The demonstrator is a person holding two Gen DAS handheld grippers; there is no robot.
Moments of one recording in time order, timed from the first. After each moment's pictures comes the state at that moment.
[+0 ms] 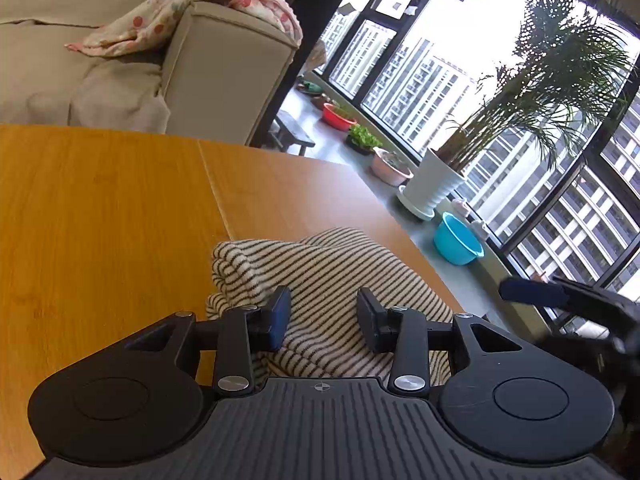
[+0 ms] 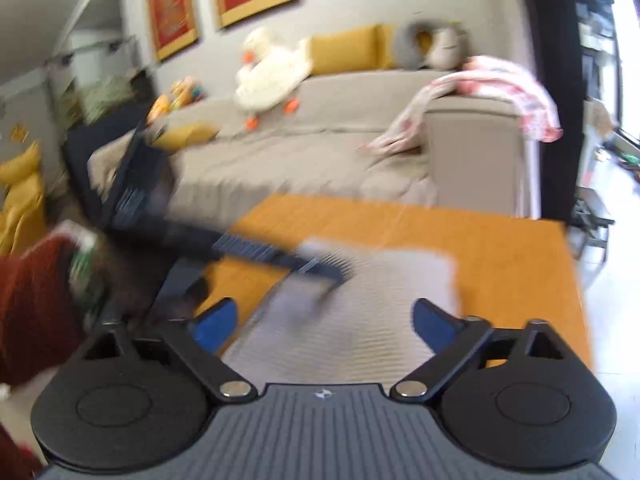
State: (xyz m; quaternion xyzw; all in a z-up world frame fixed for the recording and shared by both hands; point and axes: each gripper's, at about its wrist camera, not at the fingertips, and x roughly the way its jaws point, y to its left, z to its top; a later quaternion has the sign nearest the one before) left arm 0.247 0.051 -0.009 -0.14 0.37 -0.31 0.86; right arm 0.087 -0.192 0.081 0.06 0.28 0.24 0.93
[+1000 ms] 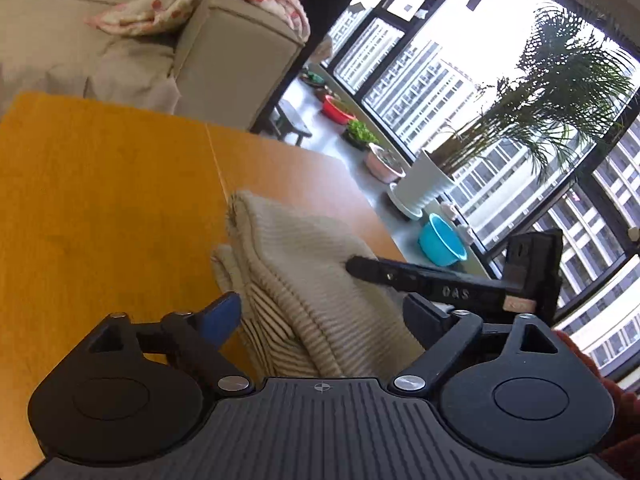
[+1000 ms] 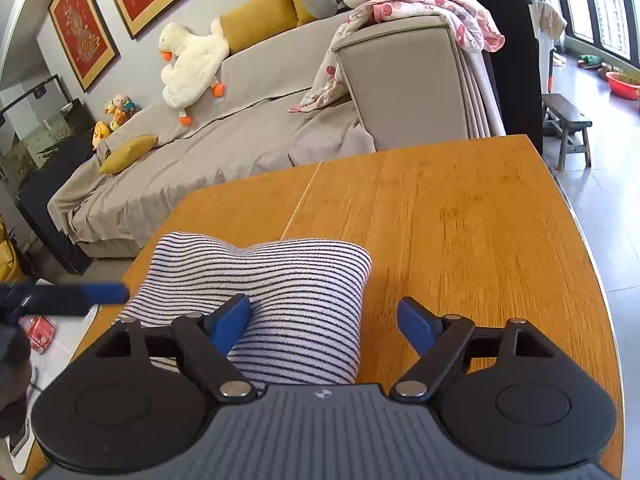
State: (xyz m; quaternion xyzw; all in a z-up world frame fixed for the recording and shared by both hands) left arm 0.211 0.077 0.008 -0.20 0.41 -0.33 0.83; right arm 0.188 -0.211 0.005 0.14 0.36 0.19 0.90
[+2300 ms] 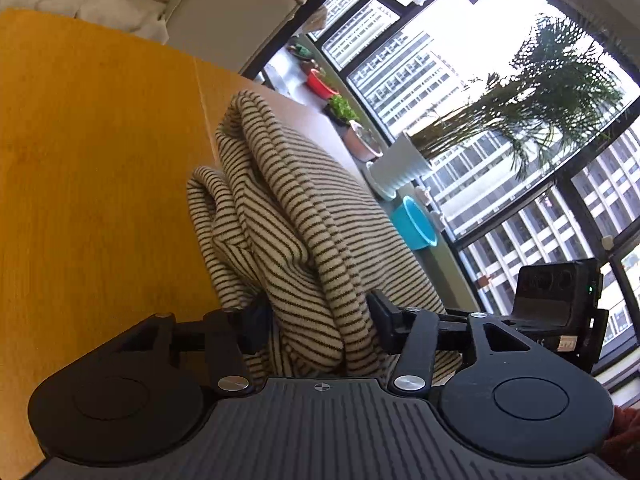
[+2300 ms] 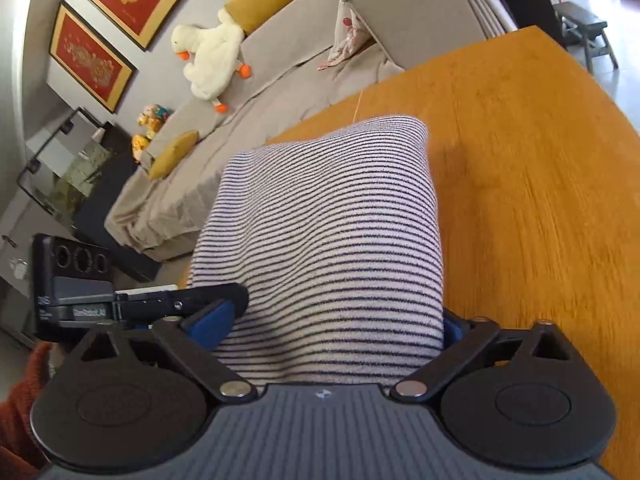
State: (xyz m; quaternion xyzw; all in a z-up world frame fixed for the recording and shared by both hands) left arm 0.212 0.068 -0.027 -0.25 0.42 -0.36 0.80; right arm 0.130 -0.193 -0.004 0.22 0.40 0.25 0.85
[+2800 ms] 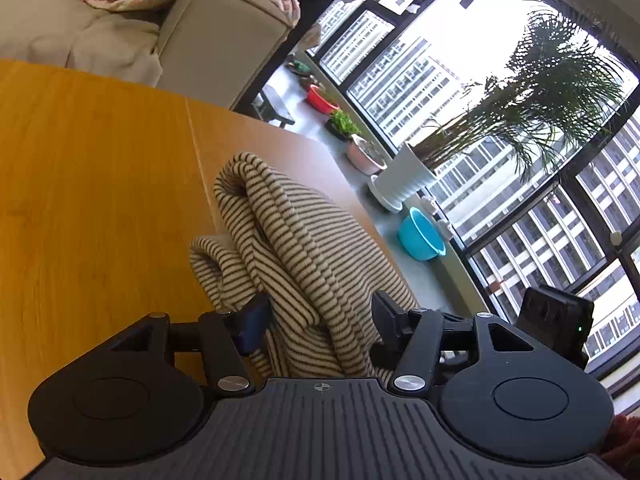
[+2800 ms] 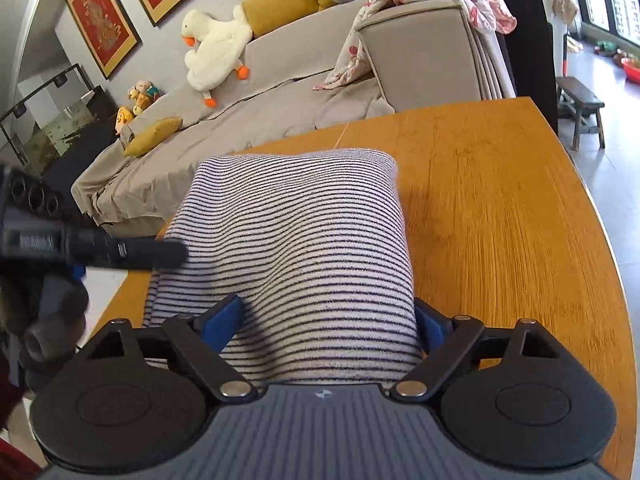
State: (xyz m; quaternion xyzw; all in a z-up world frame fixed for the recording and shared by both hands) left arm 0.224 0.050 0.006 -0.20 0.39 -0.35 0.83; right arm 0.118 -0.205 0.001 0.12 0.37 0.22 0.90
